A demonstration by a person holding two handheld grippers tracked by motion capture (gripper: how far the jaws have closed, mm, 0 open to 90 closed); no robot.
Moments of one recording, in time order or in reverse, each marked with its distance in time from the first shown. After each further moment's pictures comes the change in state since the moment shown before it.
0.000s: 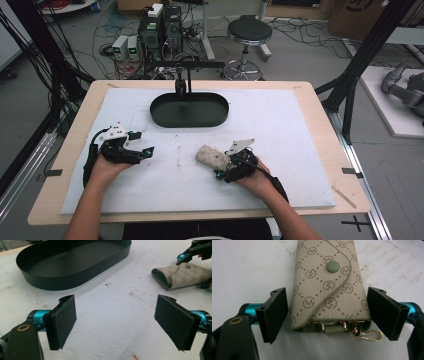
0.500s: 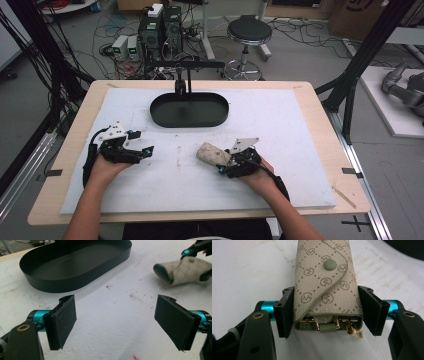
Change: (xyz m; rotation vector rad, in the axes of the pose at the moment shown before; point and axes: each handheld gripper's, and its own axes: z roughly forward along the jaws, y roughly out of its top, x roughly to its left) left arm -0.001 0.002 -0.002 -0.008 0.011 0.012; right arm -0.003 0.003 -0.014 -0.051 -0.026 -0.037
